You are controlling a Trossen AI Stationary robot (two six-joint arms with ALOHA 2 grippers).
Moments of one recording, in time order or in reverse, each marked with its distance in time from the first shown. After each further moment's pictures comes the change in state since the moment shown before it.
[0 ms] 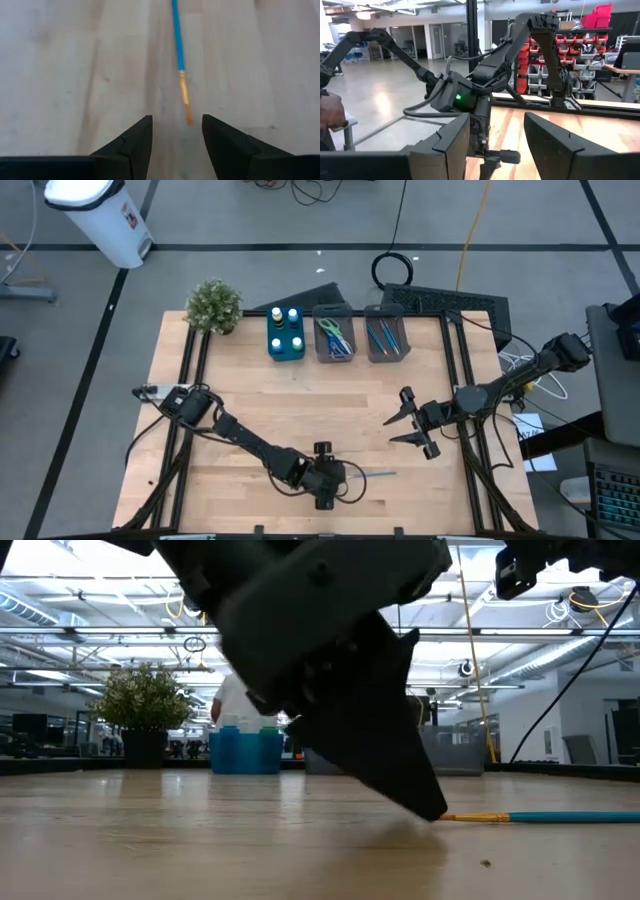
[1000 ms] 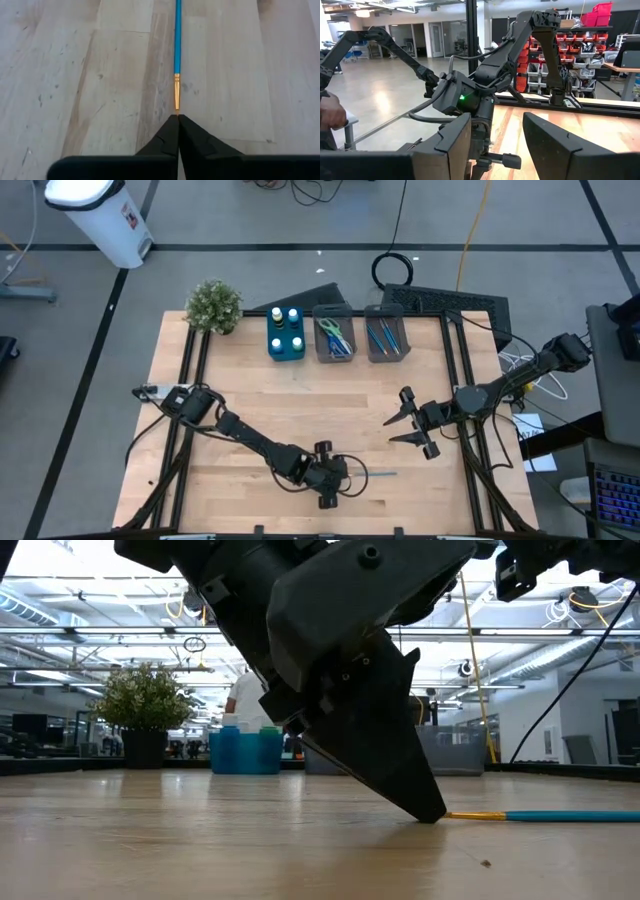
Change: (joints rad) left arm 0.031 0.020 0.001 -0.009 0.082 -0.100; right arm 0.000 0.001 0.000 -0.006 0.001 0.000
